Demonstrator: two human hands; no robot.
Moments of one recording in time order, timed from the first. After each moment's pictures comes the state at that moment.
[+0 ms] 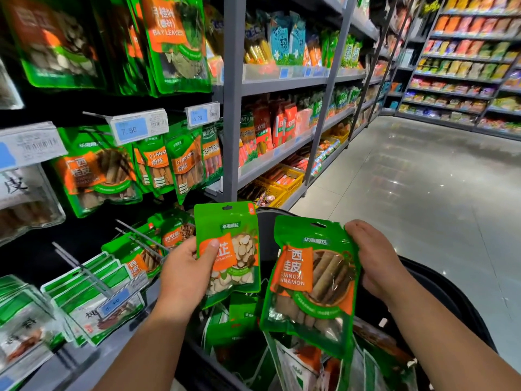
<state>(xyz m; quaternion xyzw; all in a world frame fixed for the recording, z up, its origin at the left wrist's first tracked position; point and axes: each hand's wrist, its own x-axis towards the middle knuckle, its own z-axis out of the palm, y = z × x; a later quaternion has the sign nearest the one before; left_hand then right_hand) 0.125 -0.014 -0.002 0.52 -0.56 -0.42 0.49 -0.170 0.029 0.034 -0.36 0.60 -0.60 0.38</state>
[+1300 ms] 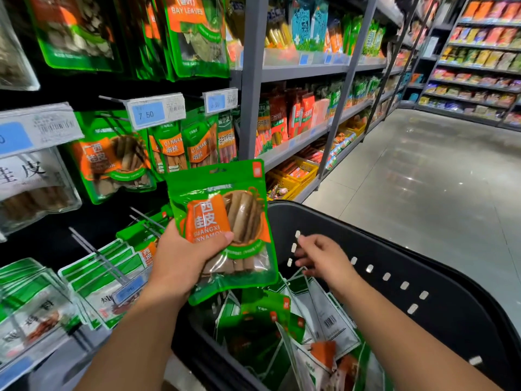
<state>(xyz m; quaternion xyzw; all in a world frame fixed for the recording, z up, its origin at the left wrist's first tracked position) 0.155 -0.024 0.009 0.54 -0.48 -0.46 0.52 -0.116 -0.017 -0.034 -0.45 0.65 -0.45 0.43</state>
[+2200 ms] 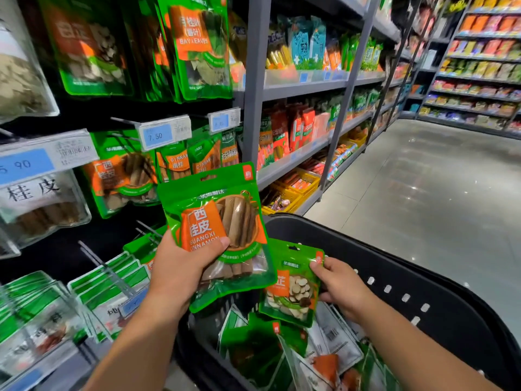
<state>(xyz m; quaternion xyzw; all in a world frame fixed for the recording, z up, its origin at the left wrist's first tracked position) 0.159 -0.020 0.023 0.52 -0.46 -0.46 0.56 -0.130 0.000 -0.033 -0.42 0.65 -0.41 0.49</state>
